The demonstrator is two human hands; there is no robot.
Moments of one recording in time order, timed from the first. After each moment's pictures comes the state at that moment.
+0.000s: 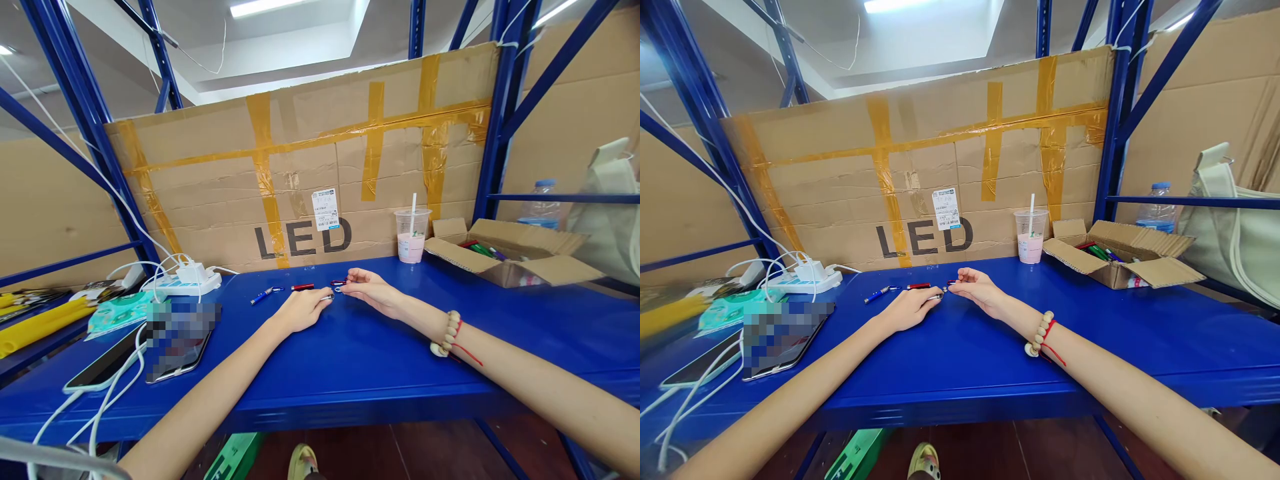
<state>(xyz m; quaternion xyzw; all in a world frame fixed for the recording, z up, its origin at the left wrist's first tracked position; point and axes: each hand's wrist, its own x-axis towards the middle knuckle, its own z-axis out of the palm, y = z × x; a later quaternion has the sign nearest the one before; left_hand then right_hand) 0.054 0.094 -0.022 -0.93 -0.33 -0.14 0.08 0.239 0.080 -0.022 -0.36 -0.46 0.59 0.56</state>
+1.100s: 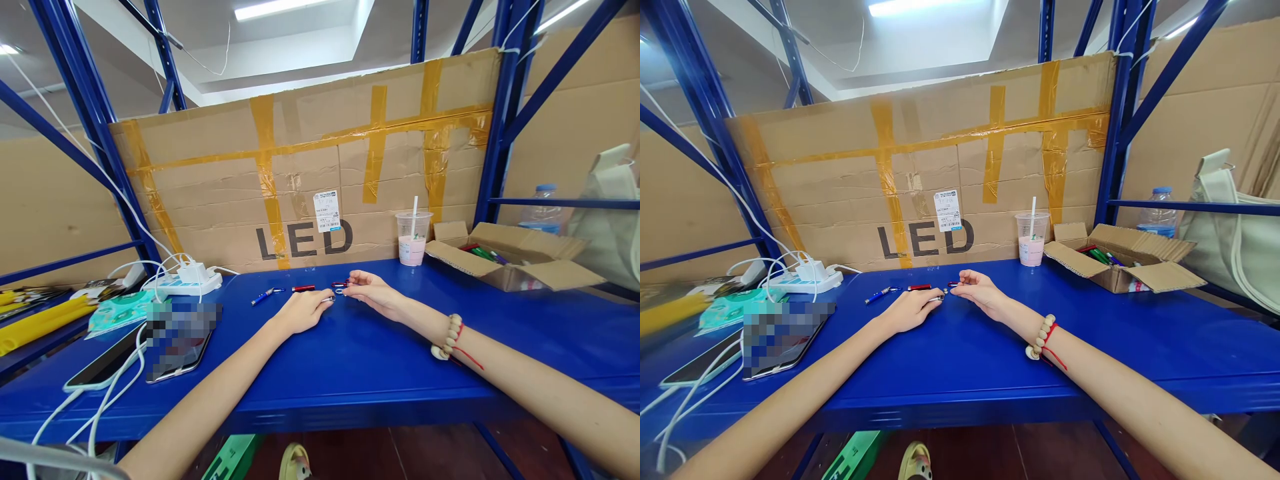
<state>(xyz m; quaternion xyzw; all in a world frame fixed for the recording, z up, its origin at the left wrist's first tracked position) 0.054 0.093 -0.022 -0.93 -0.34 -0.14 0.08 0.240 0.084 -0.025 -0.37 -0.47 0.58 0.55</state>
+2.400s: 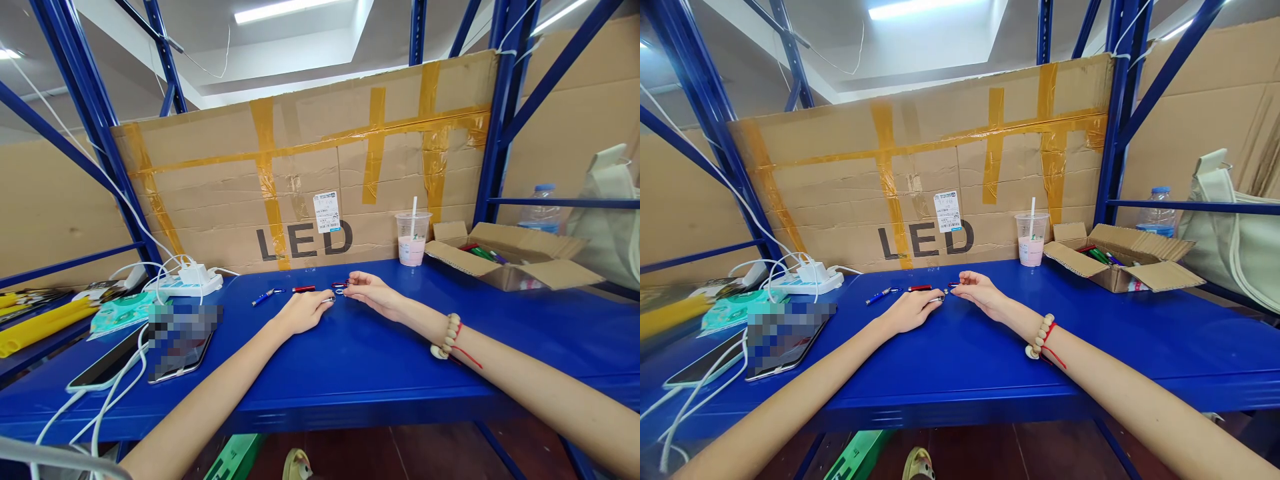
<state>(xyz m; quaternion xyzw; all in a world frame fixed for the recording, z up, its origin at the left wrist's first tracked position) 0.053 0.093 -0.023 -0.93 -0.34 -0.14 0.08 0.240 0.077 -0.020 -0.37 -0.49 0.58 0.54</state>
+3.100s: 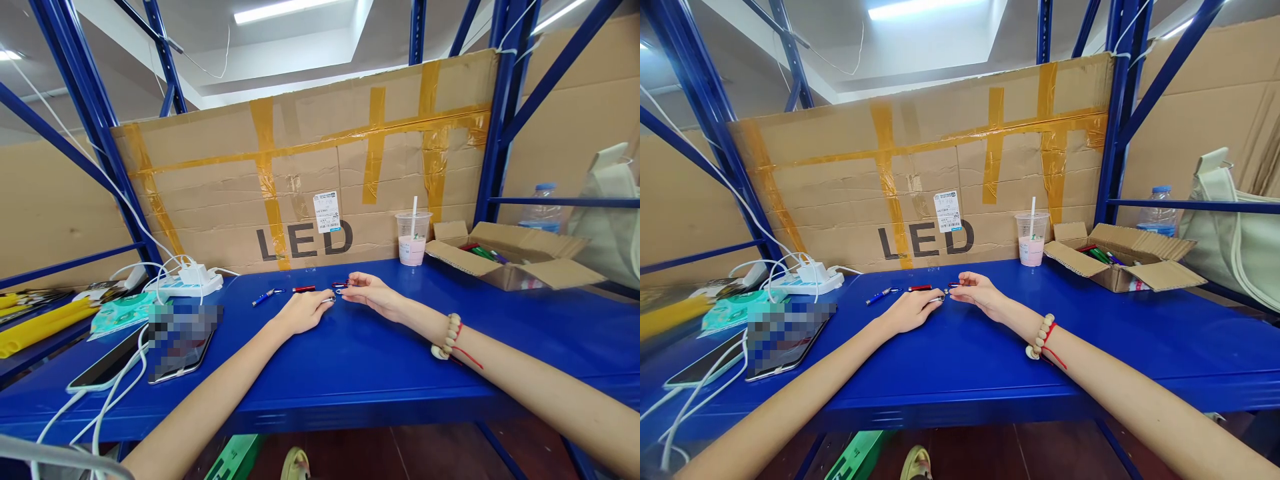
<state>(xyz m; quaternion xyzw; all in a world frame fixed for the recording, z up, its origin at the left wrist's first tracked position) 0.054 0.092 -0.022 -0.93 -0.34 -0.14 0.08 0.238 0.072 -0.017 -0.37 -0.48 0.59 0.53</state>
